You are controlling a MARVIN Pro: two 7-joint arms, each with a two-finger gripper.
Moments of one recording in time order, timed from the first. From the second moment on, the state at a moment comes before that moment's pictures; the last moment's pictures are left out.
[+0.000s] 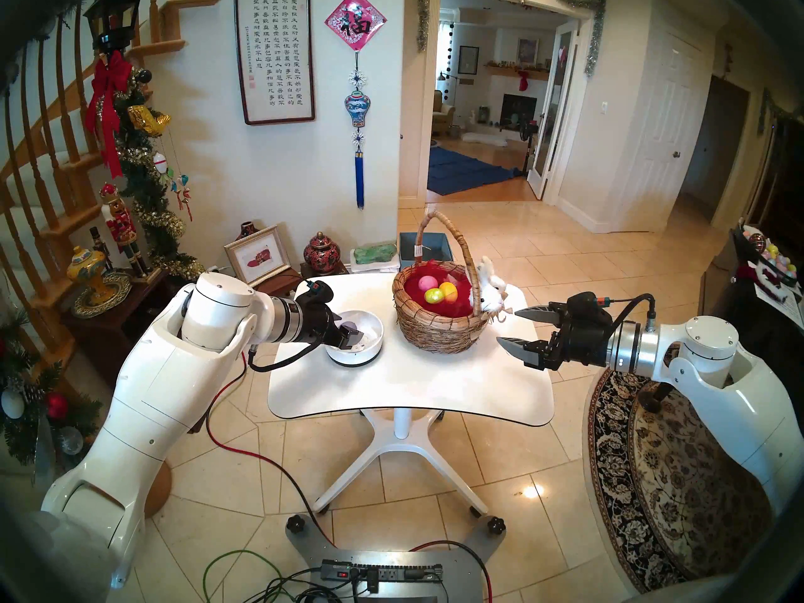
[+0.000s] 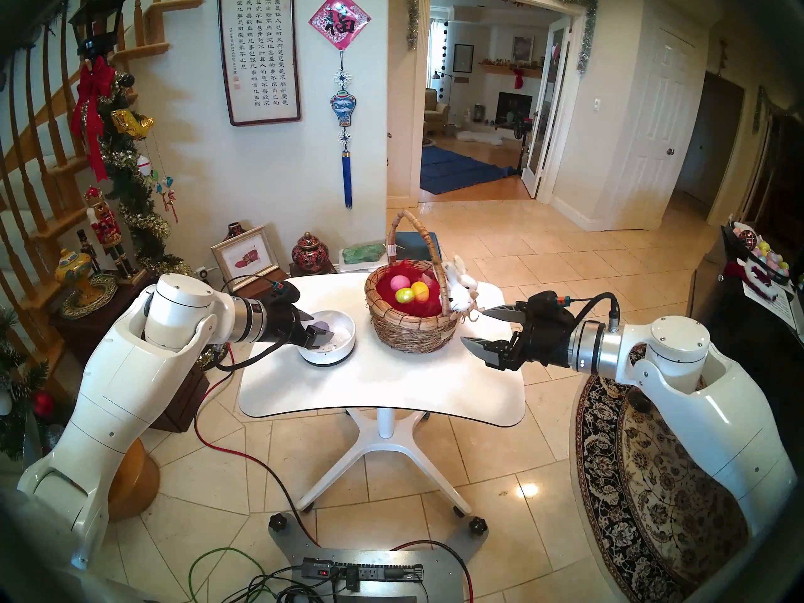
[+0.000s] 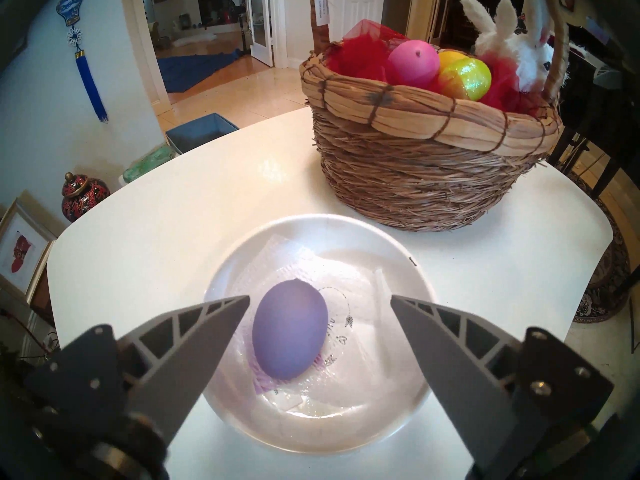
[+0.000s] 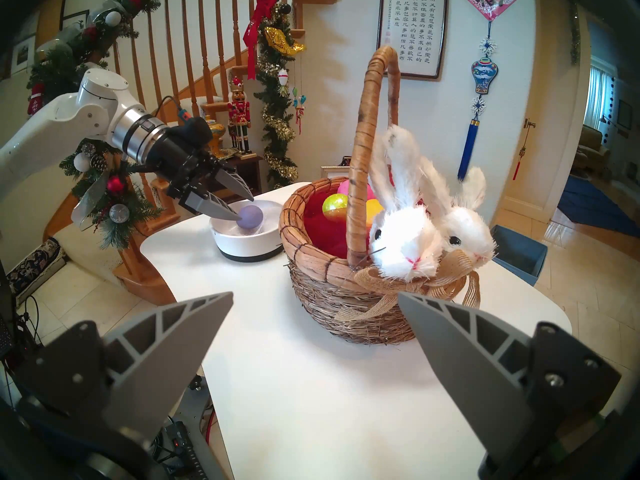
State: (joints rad) left arm 1.27 -1.01 -1.31 -1.66 -0.21 0.81 -0.67; right arm -1.80 -0.53 1.62 -1.86 0.81 0.23 0.70
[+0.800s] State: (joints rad) left arm 1.24 -1.00 -1.29 -1.64 -0.15 0.81 -0.68; right arm -1.80 -0.53 1.62 -1.86 0.81 0.23 0.70
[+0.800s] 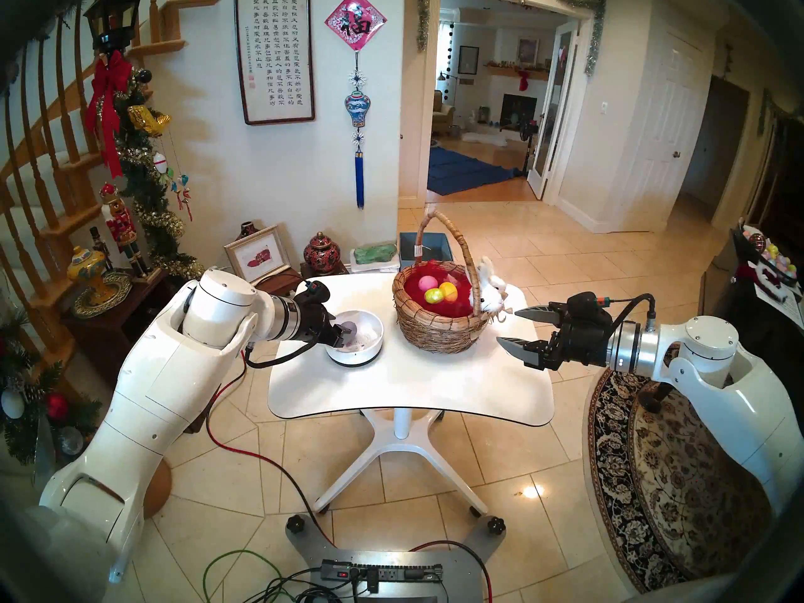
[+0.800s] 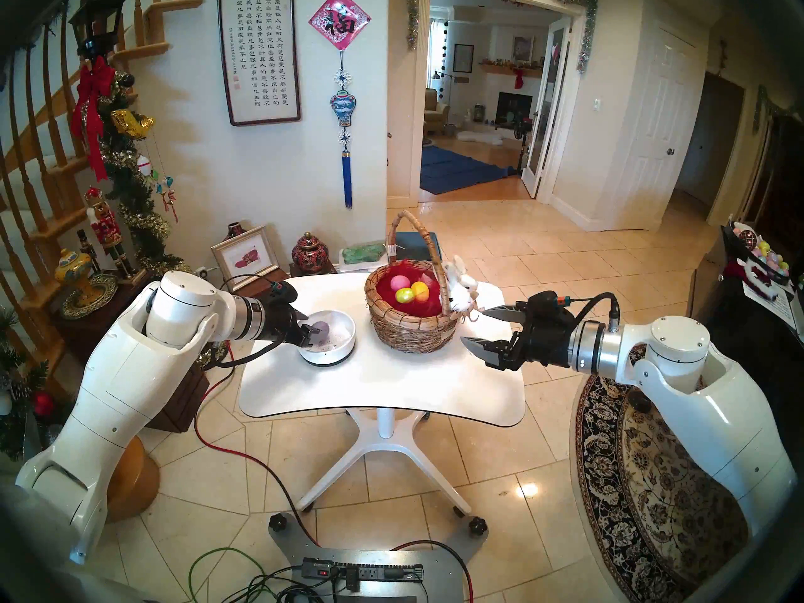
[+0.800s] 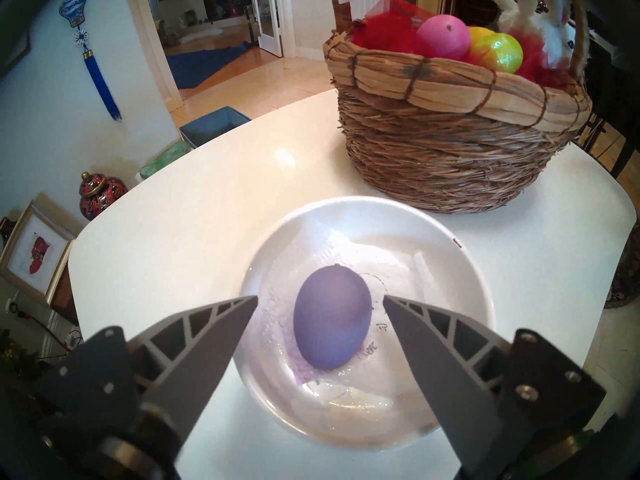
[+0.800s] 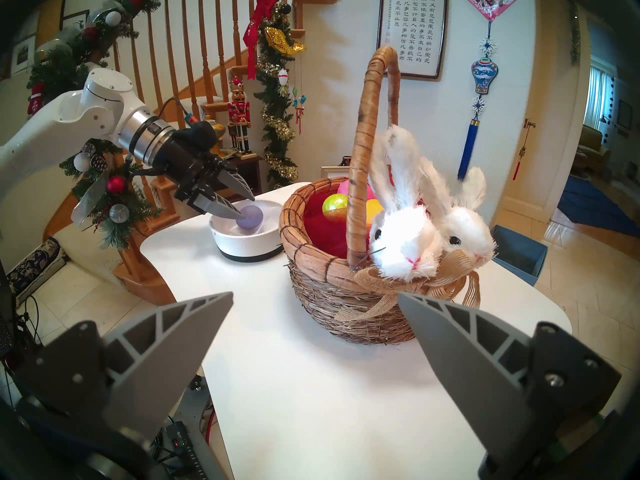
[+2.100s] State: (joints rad) left arm 1.23 -1.02 -1.26 -1.60 -0.12 0.80 -0.68; right arm -1.80 -0.53 1.62 -1.86 0.81 0.23 0.70
